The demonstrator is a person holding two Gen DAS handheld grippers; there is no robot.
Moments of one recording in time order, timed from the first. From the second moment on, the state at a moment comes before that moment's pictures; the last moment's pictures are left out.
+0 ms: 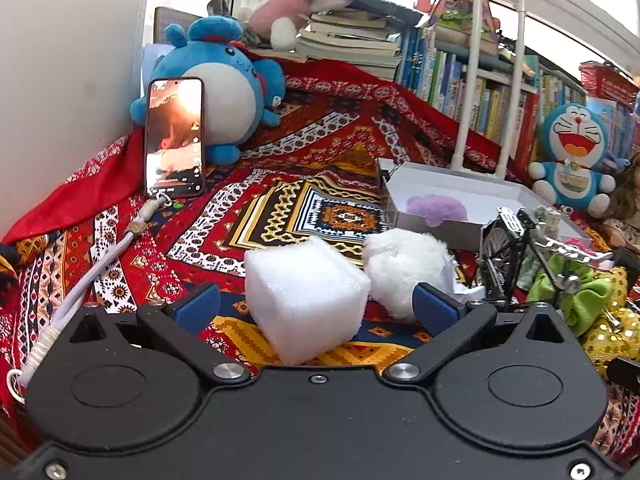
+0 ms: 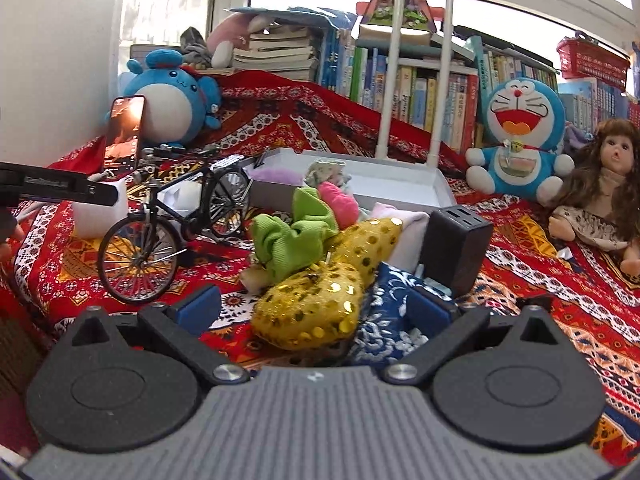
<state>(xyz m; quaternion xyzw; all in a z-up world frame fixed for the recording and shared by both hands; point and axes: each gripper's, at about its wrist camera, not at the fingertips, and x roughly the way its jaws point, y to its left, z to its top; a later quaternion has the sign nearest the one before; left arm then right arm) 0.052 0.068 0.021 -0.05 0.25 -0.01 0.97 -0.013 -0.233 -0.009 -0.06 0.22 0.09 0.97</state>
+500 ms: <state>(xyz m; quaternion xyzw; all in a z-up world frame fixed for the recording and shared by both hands) 0.065 0.067 0.009 -0.06 0.26 0.01 0.96 -0.003 -0.219 -0.024 -0.09 0.24 0.08 0.96</state>
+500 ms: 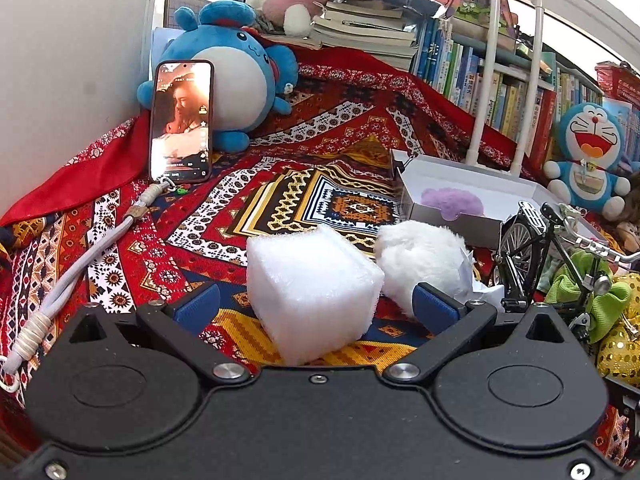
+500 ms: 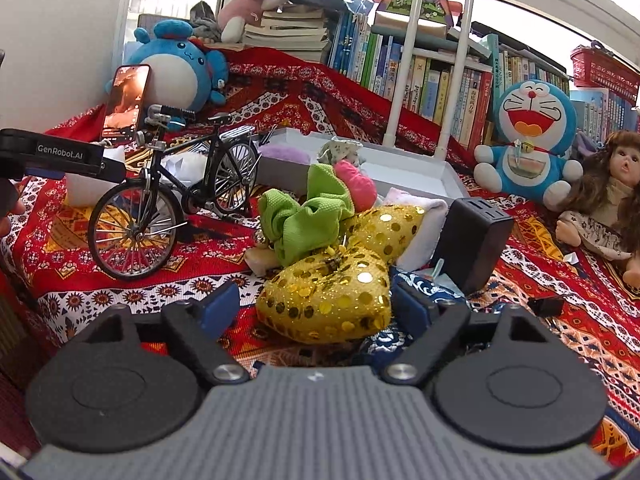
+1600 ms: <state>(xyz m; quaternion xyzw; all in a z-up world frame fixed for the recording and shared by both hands) 0.085 0.066 0.001 -0.07 0.30 0.03 0.95 0.006 -0.217 -0.020 -0.06 0.22 0.06 0.97</state>
